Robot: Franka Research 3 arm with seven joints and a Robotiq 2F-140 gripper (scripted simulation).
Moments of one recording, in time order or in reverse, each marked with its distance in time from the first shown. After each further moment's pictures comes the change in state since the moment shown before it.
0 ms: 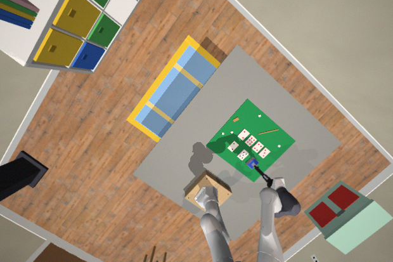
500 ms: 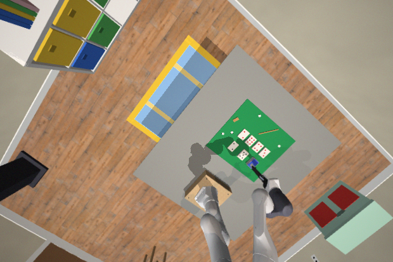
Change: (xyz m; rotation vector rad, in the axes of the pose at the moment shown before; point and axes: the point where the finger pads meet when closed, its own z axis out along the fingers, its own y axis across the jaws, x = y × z) arm -0.012 0.003 0.006 -0.075 0.064 -0.036
